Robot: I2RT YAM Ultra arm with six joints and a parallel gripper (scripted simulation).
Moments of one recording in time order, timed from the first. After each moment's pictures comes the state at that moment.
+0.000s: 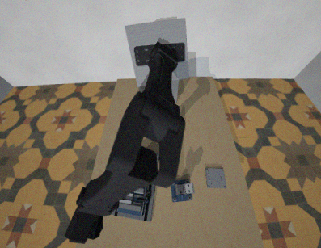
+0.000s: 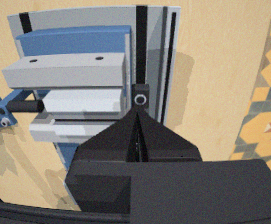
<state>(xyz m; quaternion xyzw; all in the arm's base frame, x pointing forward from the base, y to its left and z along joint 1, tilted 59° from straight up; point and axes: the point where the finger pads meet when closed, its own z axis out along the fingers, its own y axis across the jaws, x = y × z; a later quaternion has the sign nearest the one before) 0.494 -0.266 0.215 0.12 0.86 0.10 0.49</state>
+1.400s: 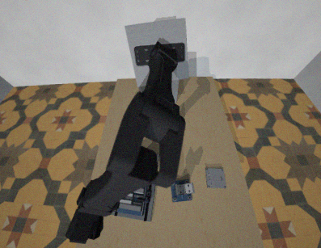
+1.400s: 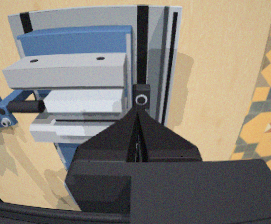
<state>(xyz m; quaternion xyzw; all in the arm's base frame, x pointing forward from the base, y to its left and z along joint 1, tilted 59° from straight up) 0.494 -0.265 0.215 0.12 0.86 0.10 0.49</state>
